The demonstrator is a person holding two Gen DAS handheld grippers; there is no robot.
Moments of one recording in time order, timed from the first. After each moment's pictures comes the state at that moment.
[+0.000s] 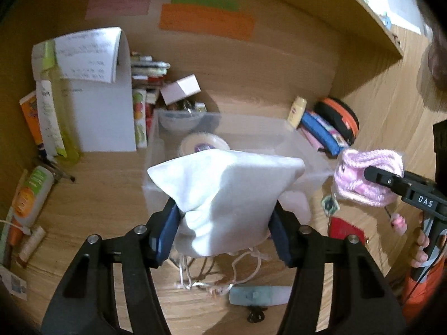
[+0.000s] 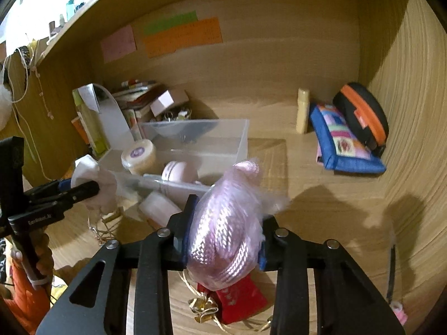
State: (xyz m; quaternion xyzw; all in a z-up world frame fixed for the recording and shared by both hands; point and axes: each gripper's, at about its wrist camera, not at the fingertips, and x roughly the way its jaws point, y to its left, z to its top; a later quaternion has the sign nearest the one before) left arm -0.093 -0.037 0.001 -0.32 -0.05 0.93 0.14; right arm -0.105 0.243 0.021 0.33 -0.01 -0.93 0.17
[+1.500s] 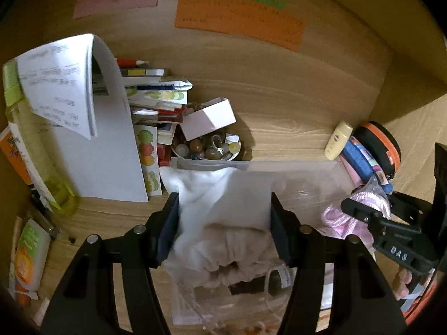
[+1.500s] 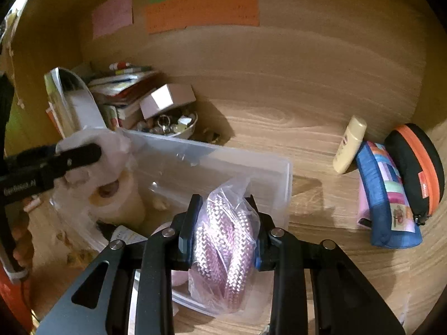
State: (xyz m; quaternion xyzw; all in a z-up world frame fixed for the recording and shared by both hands) left arm -0.215 -0.046 0.003 -0.35 -0.05 0.93 0.10; right arm -0.219 0.171 -0.001 0.35 0.06 -0.92 0.18
